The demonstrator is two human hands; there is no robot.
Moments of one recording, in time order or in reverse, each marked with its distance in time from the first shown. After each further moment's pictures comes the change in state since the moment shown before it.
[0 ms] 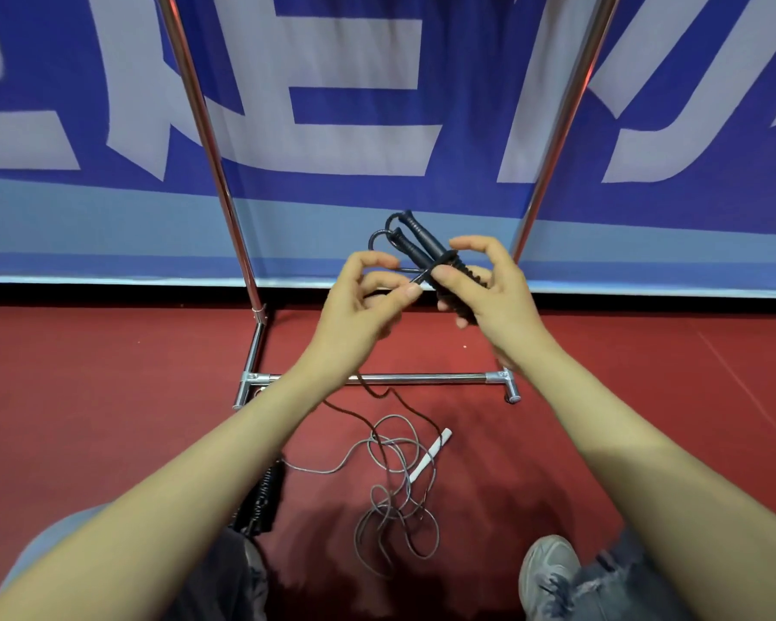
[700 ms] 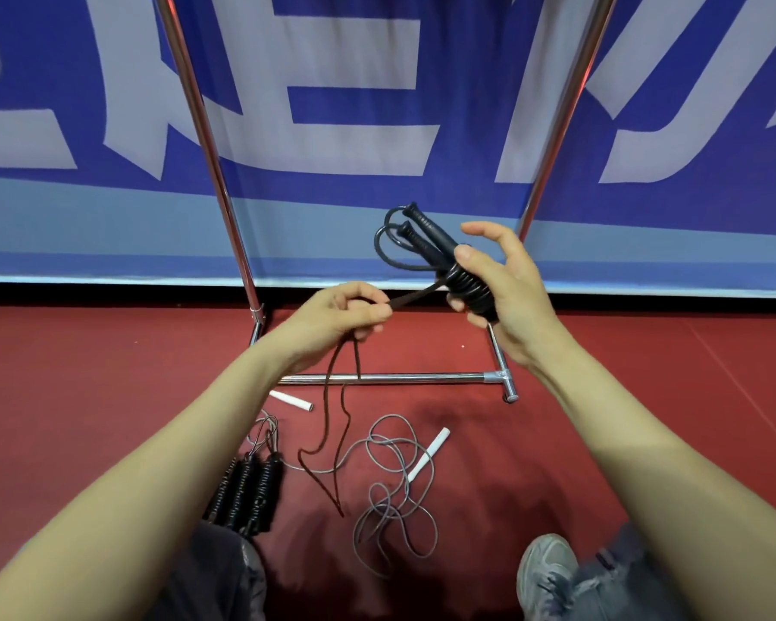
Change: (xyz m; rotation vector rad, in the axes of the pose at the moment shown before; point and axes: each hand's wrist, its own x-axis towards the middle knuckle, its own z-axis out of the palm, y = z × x) left_hand 0.023 -0.013 -0.040 0.083 -0.288 -0.312; right_hand -0.003 -0.014 -0.007 0.166 -0.063 0.040
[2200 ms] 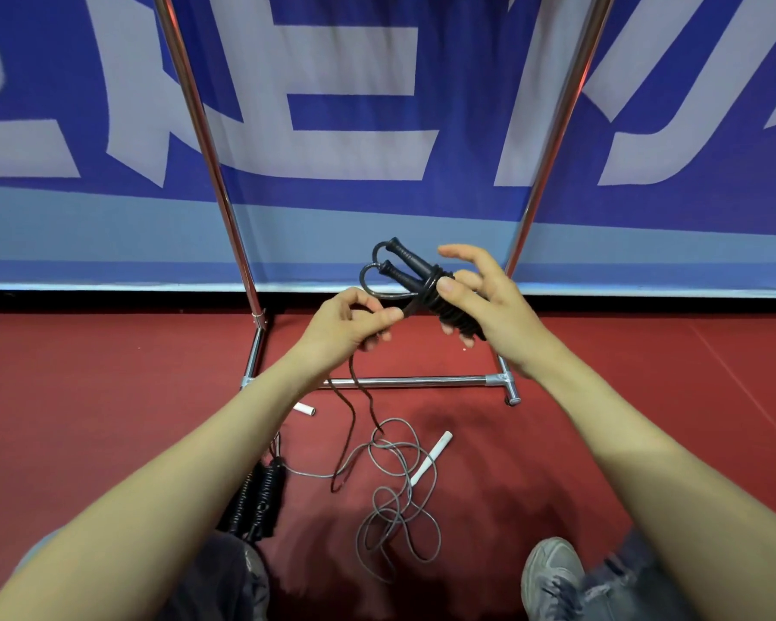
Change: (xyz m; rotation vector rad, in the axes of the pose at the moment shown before) left_hand 0.005 -0.012 0.011 0.030 0.214 0.031; right_hand -0.002 0.014 -0.005 -0.247 -0.168 -0.064
